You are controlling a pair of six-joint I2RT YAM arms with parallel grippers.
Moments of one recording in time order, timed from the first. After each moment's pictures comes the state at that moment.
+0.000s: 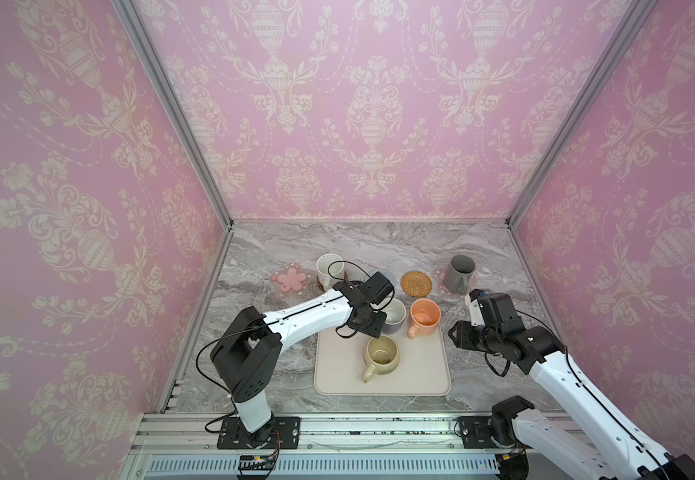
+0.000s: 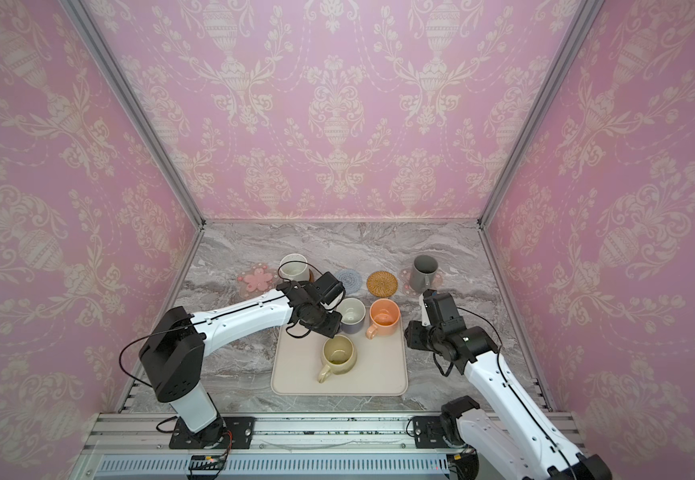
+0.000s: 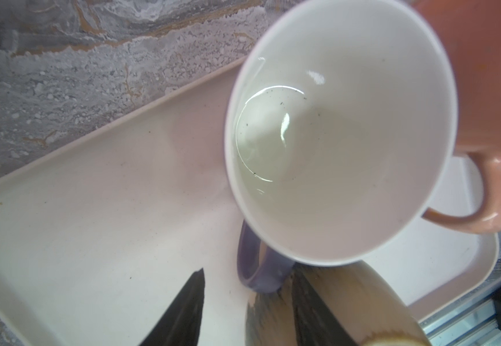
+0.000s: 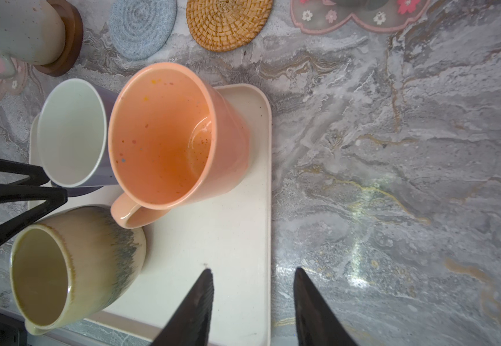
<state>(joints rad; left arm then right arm) -0.83 1.74 1.28 -0.77 0.04 -0.43 0.30 0.86 0.68 -0.81 -0.08 0.43</state>
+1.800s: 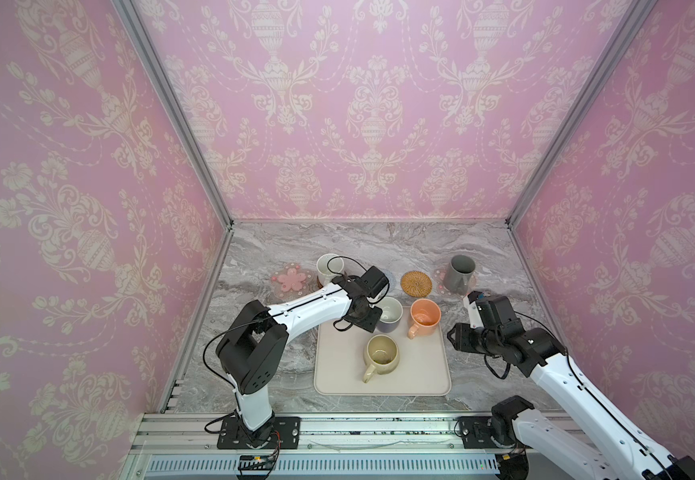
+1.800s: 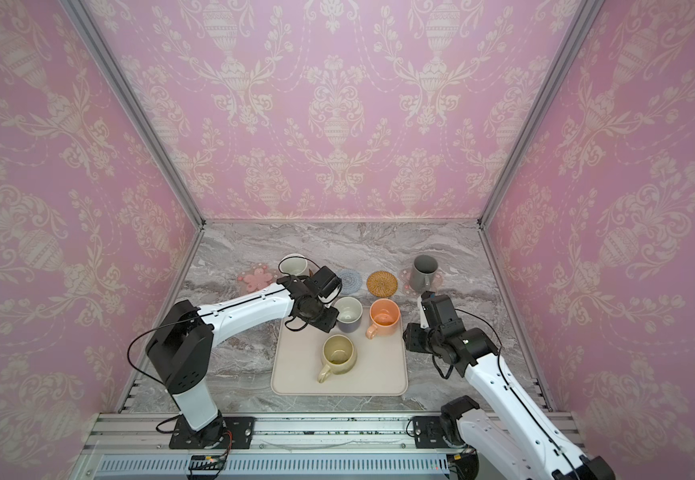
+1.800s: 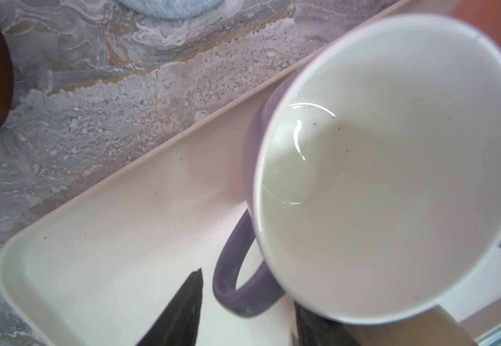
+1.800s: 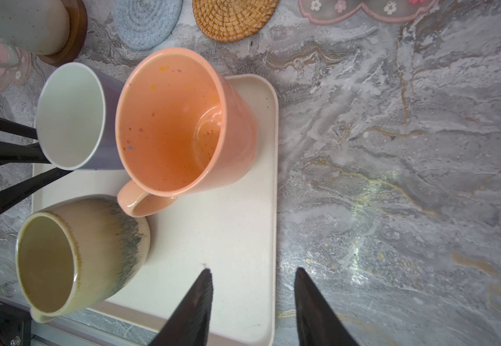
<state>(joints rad) -0.77 1.79 1.29 -0.76 0.04 -0.30 0.34 0.84 0.68 -0.83 -0.07 0.45</state>
